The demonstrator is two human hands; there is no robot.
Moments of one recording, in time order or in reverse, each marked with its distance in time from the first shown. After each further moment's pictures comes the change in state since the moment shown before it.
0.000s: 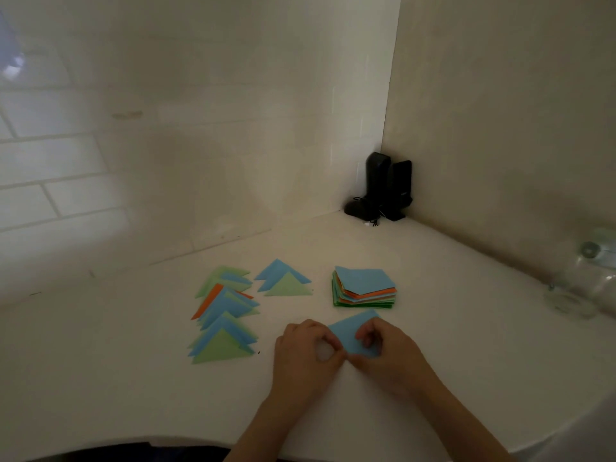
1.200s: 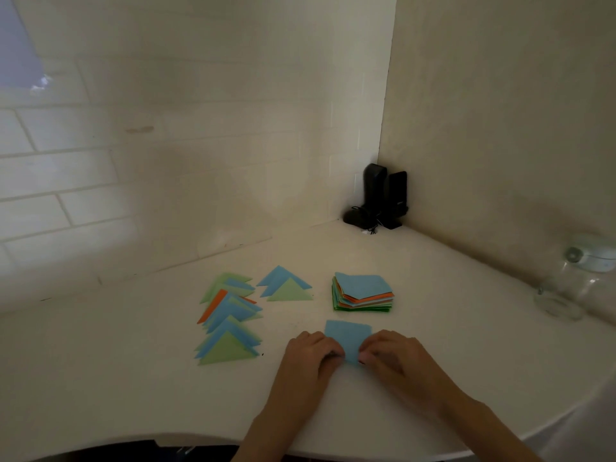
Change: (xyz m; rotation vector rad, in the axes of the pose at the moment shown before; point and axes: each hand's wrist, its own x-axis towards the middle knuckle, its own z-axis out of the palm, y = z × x) left_hand -0.016 -0.002 -0.007 -0.030 0.042 0.322; right_hand -0.015 0.014 -0.020 -0.138 -0.024 -0.368
